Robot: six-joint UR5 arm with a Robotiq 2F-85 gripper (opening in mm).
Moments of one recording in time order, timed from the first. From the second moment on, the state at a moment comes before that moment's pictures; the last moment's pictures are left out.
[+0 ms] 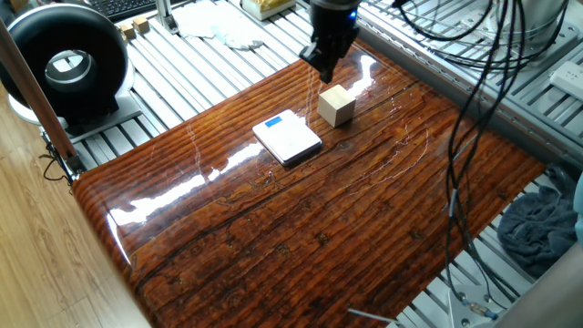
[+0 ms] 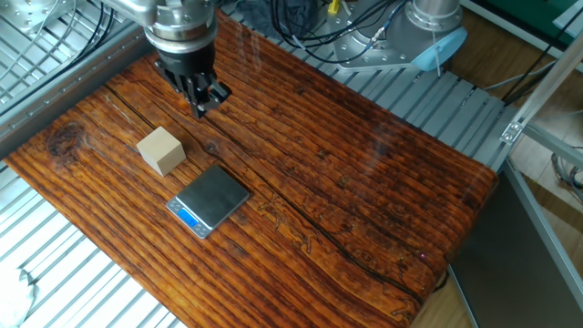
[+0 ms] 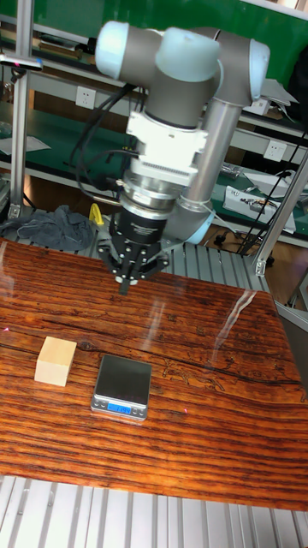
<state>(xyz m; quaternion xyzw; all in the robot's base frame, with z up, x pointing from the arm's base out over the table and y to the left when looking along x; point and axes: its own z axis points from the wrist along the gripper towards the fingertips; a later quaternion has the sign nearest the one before) 0.529 -0.055 0.182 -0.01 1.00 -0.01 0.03</state>
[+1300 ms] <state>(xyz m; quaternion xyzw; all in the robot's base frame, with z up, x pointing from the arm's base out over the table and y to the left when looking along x) 0.517 -0.068 0.170 0.00 1.00 0.02 0.05</state>
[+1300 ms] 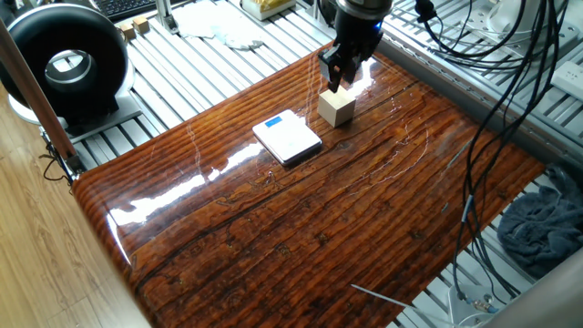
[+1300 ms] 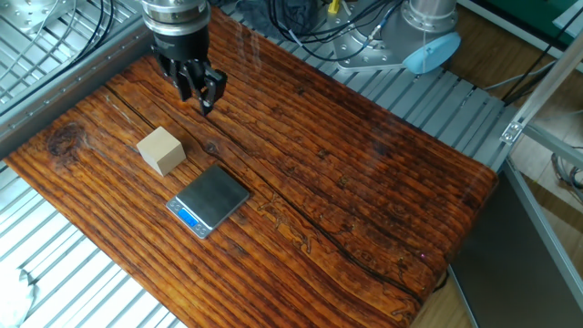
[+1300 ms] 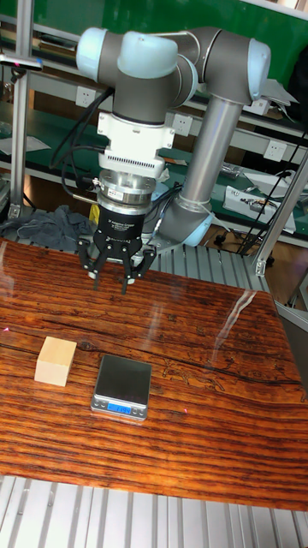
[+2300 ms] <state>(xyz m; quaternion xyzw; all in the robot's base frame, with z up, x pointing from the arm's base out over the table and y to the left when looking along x) 0.528 -0.095 0.172 -0.03 1.00 -0.03 0.07</state>
